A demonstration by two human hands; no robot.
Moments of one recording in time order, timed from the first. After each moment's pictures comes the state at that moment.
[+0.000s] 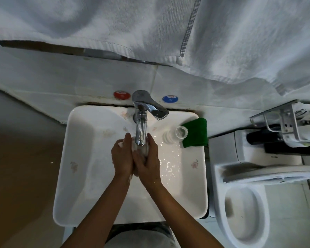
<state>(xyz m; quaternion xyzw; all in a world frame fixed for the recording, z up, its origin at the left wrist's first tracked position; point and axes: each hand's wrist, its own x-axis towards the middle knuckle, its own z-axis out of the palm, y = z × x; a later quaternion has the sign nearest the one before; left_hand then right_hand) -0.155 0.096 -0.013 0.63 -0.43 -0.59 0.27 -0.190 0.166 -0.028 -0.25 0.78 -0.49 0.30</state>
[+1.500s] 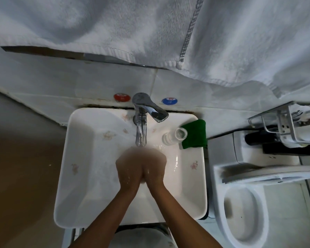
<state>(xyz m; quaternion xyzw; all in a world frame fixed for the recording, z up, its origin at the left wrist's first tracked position) -0.149 0.126 -0.008 0.58 -0.62 -0.46 0.26 -0.198 0.162 -0.015 -0.11 0.80 -0.48 0.35</state>
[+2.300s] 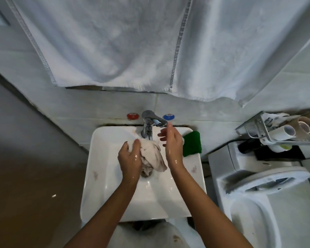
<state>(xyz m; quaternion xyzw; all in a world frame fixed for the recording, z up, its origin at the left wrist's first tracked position) -0.128 0.107 0.089 0.55 -0.51 -0.55 0.36 -0.225 0.147 0.113 -0.11 0.76 -0.59 0.25</state>
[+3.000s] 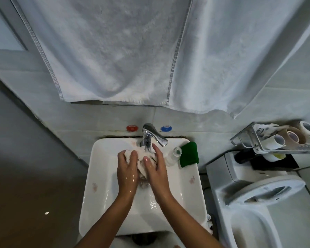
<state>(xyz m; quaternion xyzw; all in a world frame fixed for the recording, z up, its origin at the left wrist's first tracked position) -0.116 0.113 0.115 0.56 -0.53 -0.57 0.30 -0.163 0.173 0.114 -0.17 0.69 -0.59 0.37</state>
